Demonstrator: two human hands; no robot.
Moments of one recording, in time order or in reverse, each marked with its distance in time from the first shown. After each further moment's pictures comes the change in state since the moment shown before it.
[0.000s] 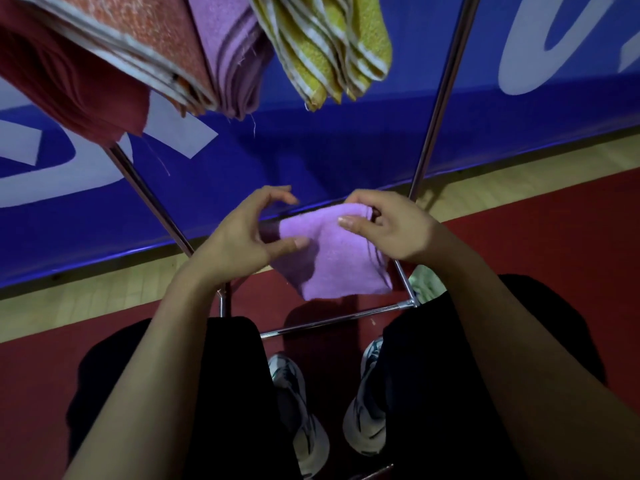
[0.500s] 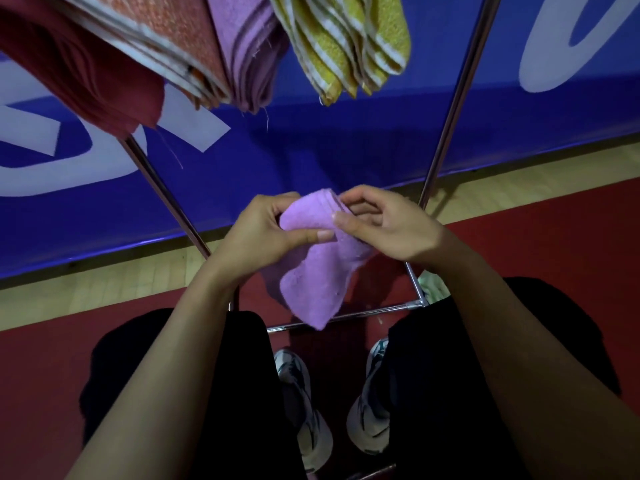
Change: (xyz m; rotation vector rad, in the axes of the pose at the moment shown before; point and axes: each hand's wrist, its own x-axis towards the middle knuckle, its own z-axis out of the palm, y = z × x) left_hand 0.004 0.010 0.009 -0.218 0.024 0.005; right_hand 0.005 -0.011 0.017 0.298 -0.024 0.071
